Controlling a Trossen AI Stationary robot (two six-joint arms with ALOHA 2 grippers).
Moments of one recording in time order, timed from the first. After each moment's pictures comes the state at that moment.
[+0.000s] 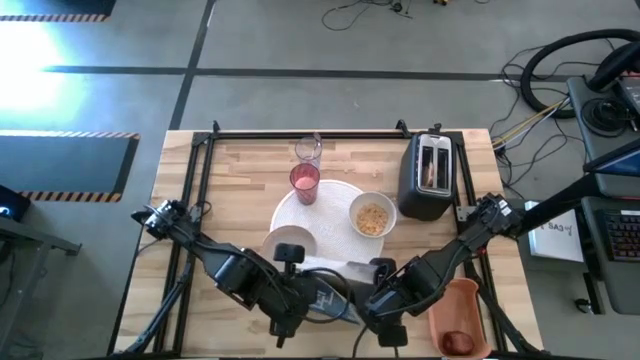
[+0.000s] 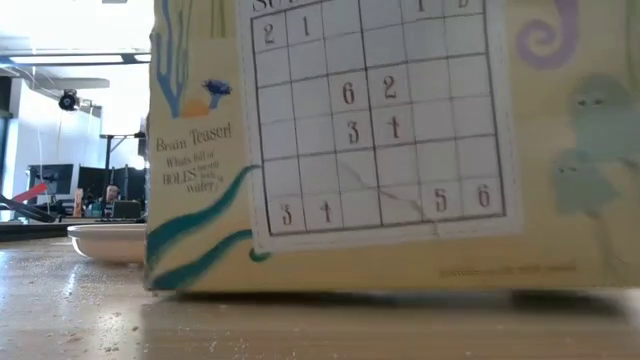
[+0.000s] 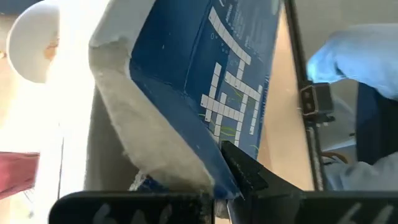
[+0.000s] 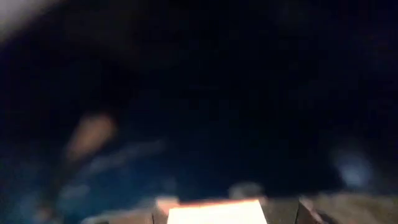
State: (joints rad) left arm -0.59 1.97 2.20 -1.32 -0.29 -0.42; right arm 0.57 1.90 1.96 -1.28 0.03 0.57
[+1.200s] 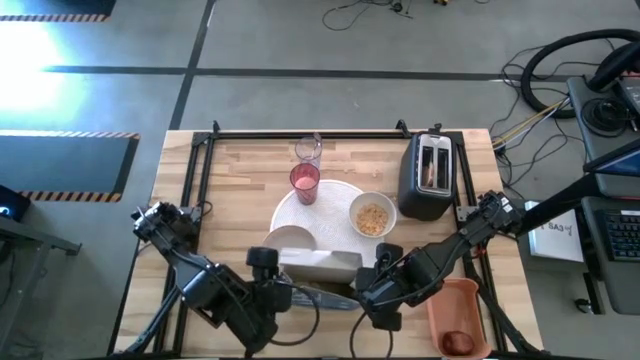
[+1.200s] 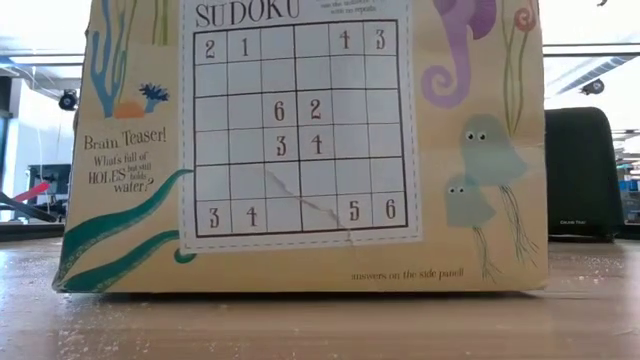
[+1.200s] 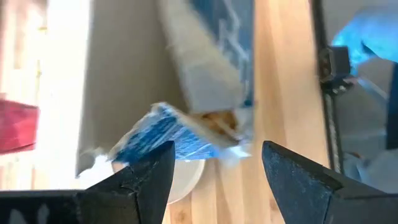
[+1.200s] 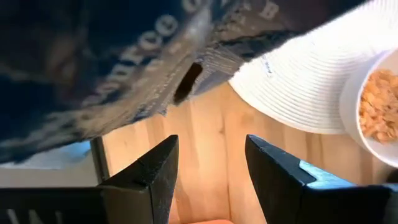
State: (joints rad) left arm -0.71 1.93 2.20 -1.52 -0.42 -0.58; right arm 0.56 1.89 1.96 -1.40 0.09 0.69
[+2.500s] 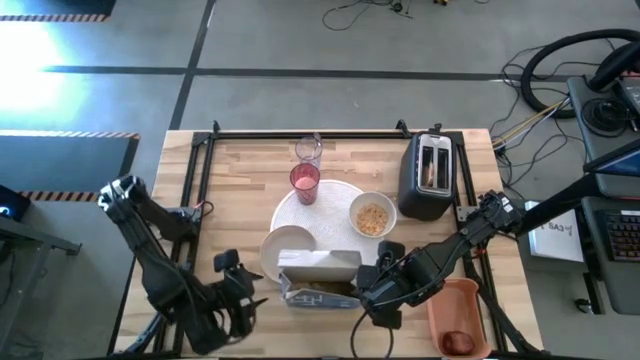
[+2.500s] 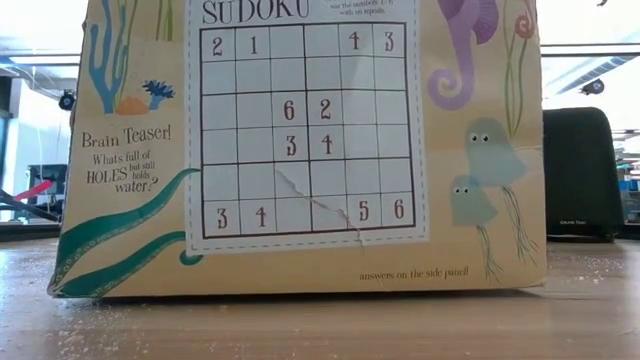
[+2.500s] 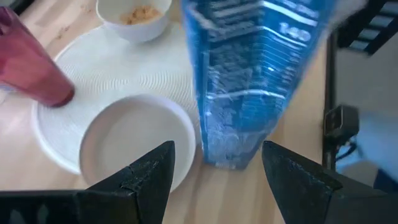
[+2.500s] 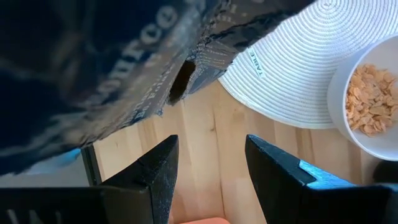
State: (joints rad) left arm -0.91 1.56 1.46 -1.07 -0.74 -1.07; right arm 0.56 1.89 1.96 -1.42 0.11 0.71
